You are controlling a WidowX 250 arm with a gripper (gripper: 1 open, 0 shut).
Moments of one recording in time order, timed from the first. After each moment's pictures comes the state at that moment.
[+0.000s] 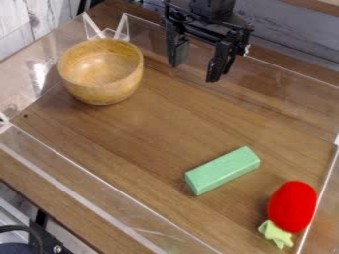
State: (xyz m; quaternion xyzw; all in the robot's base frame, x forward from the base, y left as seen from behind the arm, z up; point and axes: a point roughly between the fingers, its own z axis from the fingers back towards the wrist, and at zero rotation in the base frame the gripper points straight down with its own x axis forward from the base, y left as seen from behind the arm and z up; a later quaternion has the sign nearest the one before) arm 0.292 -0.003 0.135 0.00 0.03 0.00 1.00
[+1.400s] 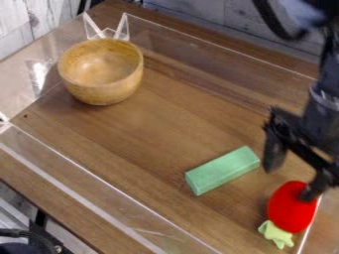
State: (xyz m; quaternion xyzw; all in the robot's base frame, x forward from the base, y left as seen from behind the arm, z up) arm 0.258 -0.152 0.052 -0.01 0.09 -0.19 0.98
